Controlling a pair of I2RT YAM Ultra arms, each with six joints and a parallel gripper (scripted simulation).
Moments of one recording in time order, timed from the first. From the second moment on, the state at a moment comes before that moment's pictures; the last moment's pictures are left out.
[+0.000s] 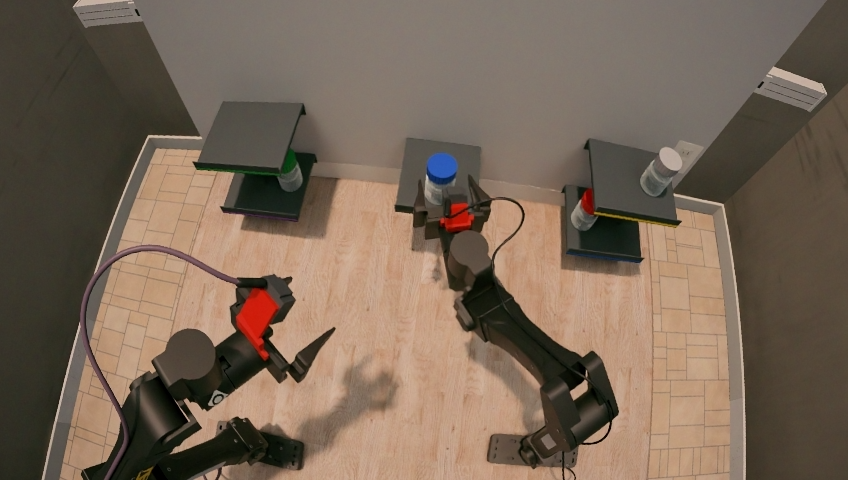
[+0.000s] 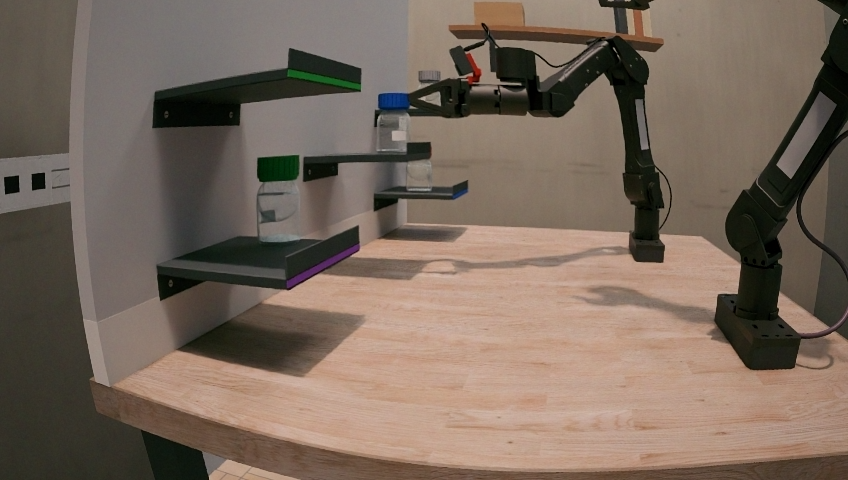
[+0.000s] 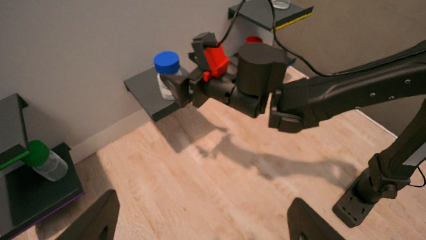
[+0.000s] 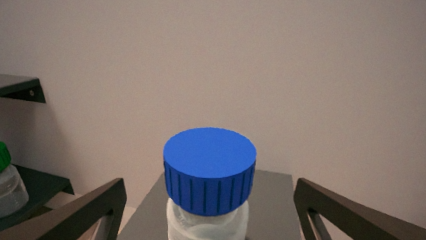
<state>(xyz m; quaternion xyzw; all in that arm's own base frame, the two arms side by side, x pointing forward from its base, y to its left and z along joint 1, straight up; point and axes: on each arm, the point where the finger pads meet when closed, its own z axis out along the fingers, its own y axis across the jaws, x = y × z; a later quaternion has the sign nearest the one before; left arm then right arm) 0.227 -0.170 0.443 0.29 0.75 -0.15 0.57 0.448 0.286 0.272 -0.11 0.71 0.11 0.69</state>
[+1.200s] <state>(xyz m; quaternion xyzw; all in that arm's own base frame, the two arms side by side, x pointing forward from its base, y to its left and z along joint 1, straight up) 0.227 -0.170 0.443 0.29 0.75 -0.15 0.57 0.476 0.295 0.269 -0.11 0.71 0.11 0.69</state>
